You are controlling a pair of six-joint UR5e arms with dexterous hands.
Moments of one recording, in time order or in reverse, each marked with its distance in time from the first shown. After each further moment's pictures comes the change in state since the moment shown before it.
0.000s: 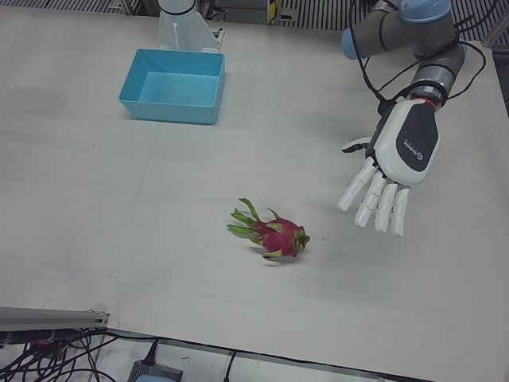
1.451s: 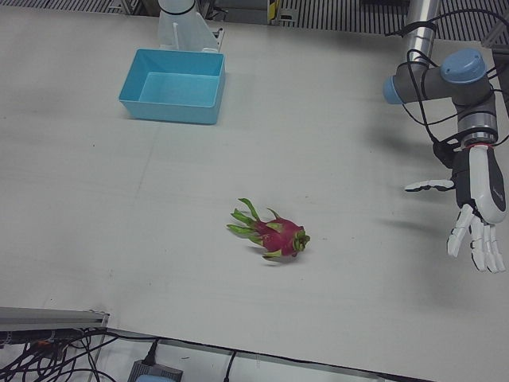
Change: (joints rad) left arm -0.053 0.007 0.479 -0.361 -0.173 -0.191; right arm 0.000 0.002 0.002 -0.003 0.000 0.000
